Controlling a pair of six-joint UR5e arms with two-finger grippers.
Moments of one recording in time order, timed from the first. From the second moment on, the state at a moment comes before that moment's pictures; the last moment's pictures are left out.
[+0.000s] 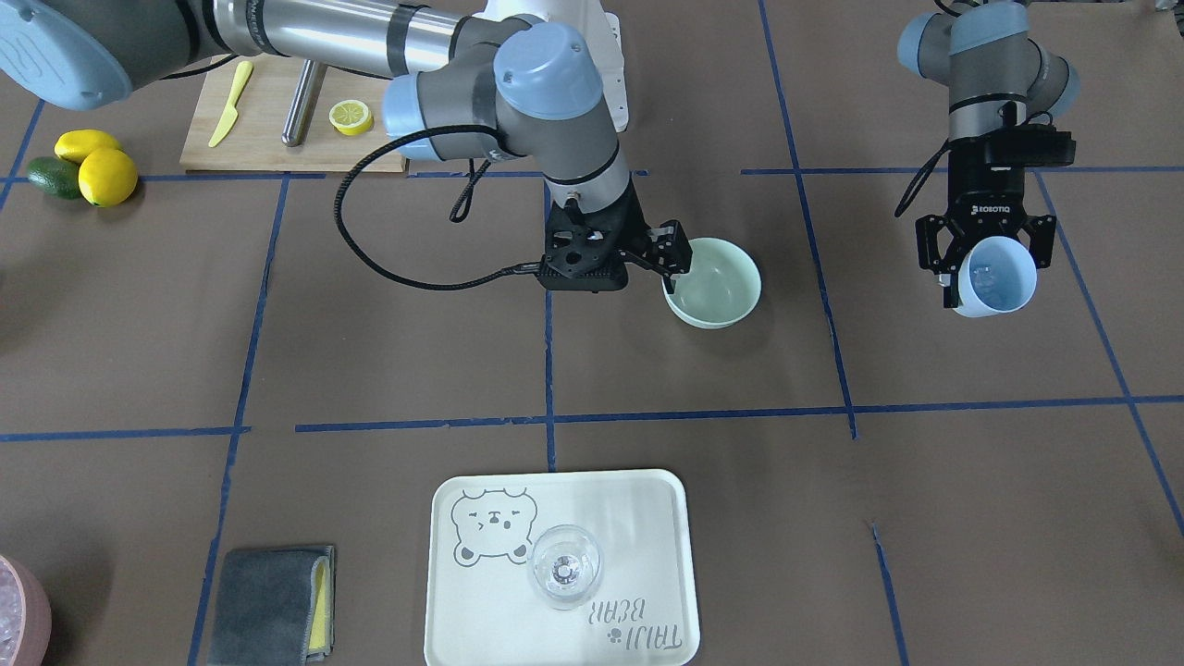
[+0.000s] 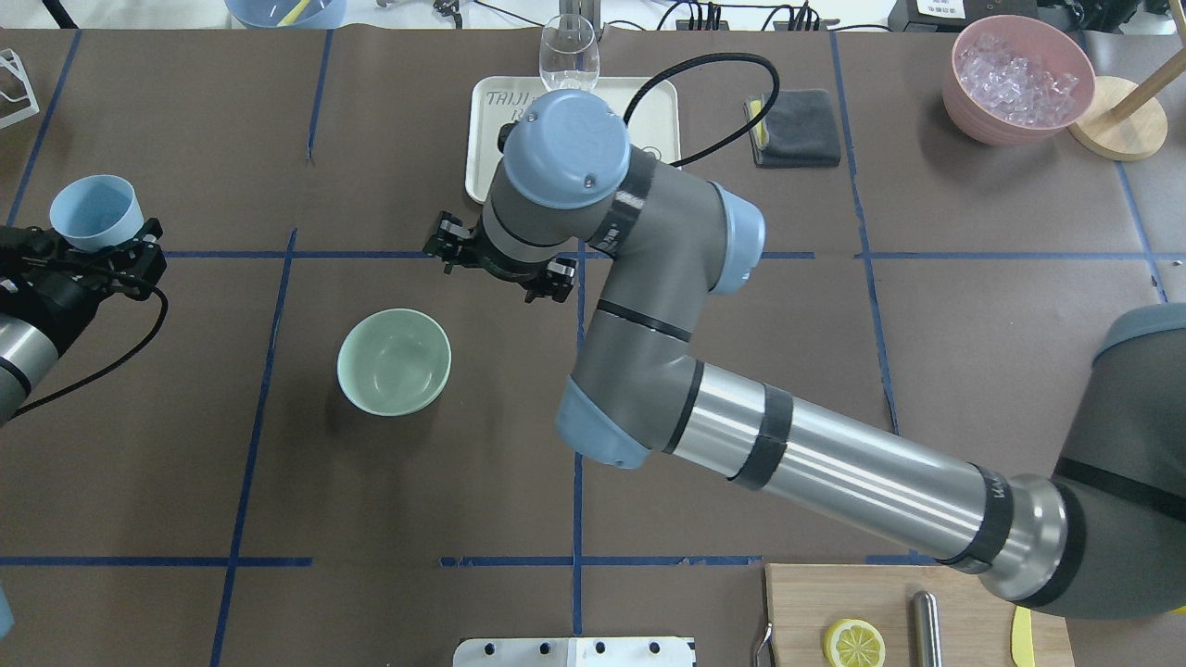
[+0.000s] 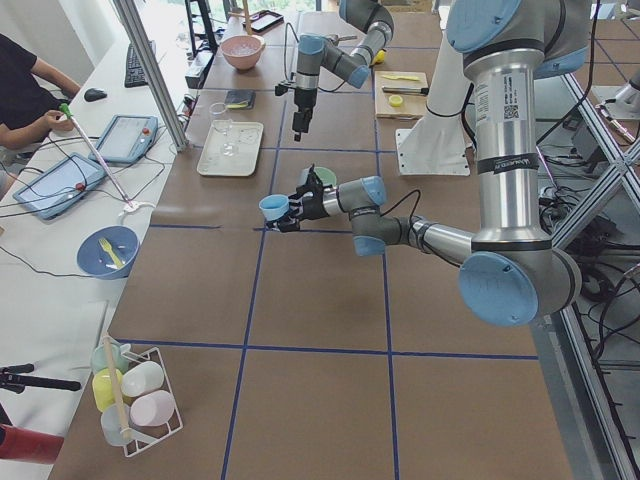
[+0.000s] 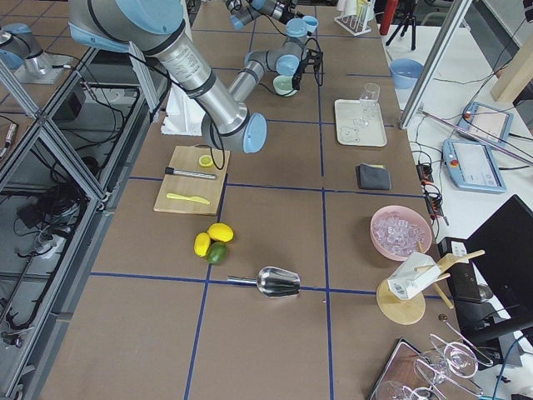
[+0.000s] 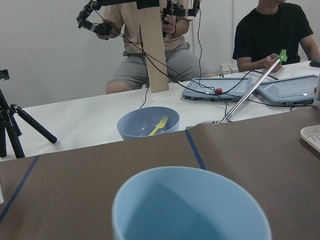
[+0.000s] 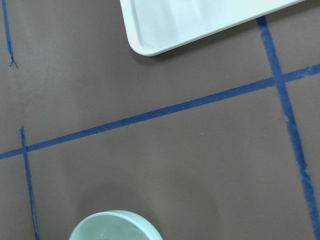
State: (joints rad) left arm -0.55 -1.42 -1.80 -2.73 -0.89 -0.89; right arm 0.56 -0.65 1.44 -1.29 1.93 1.55
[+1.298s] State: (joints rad) left arm -0.18 -1.61 -1.85 -2.27 -0.37 -0.87; right arm 0.58 -0.91 1.65 -1.28 1.95 1.53
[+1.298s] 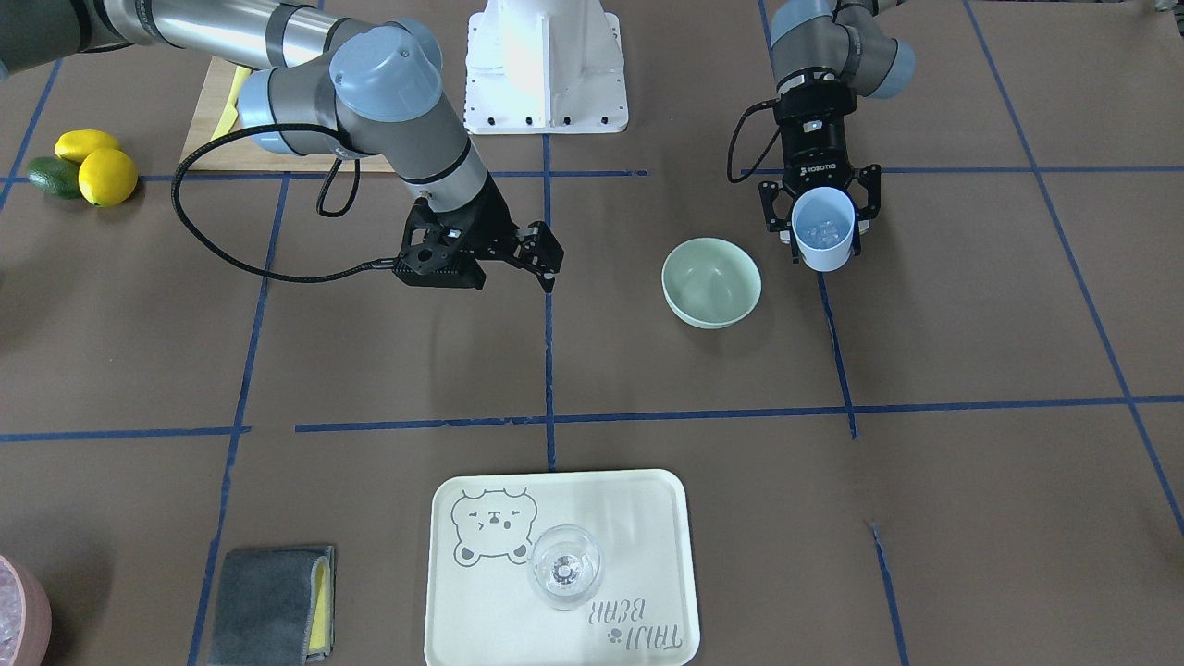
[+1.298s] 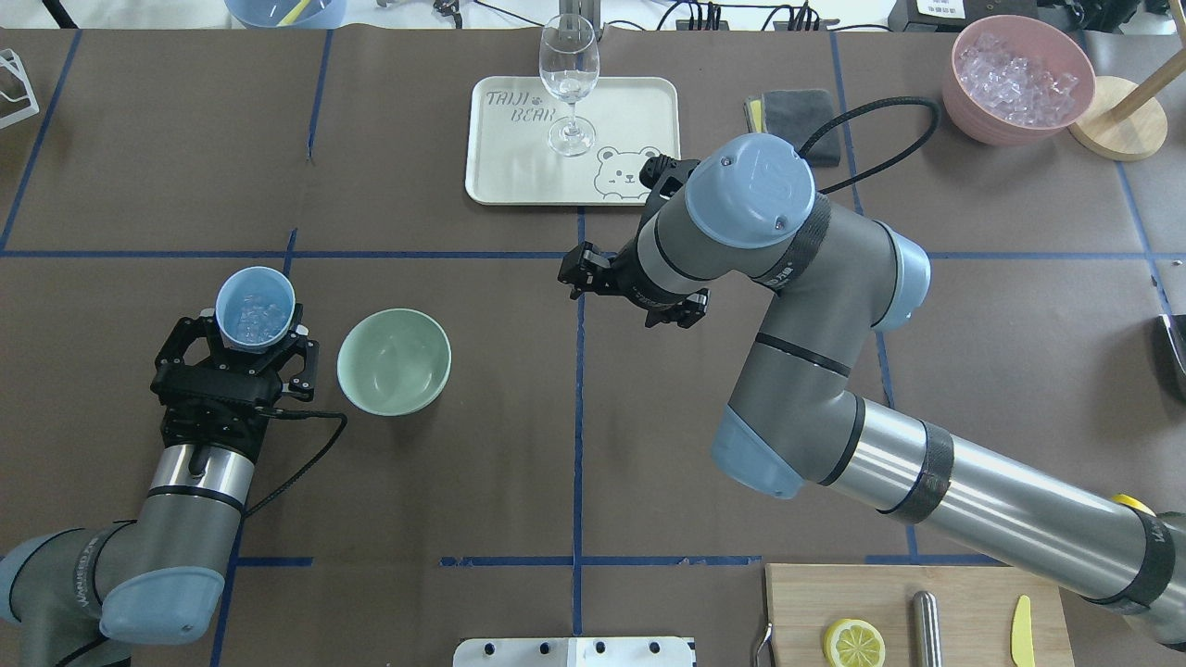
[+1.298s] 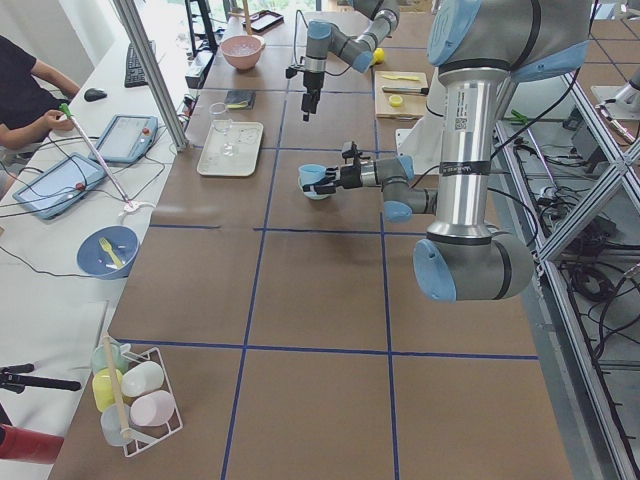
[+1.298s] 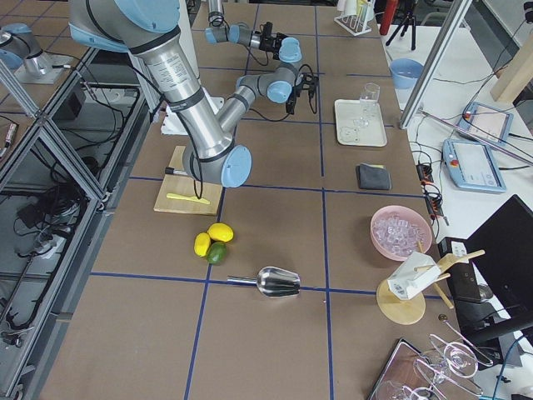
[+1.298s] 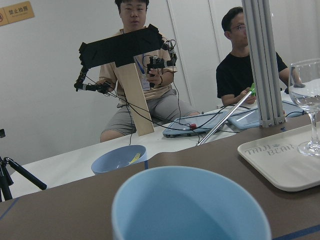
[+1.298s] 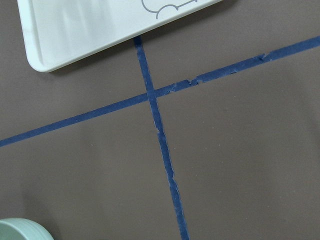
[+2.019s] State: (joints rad) left arm -0.17 -1.69 -1.88 -1.85 -0.35 -0.56; right arm 0.58 -0.91 1.64 -1.28 1.94 1.52
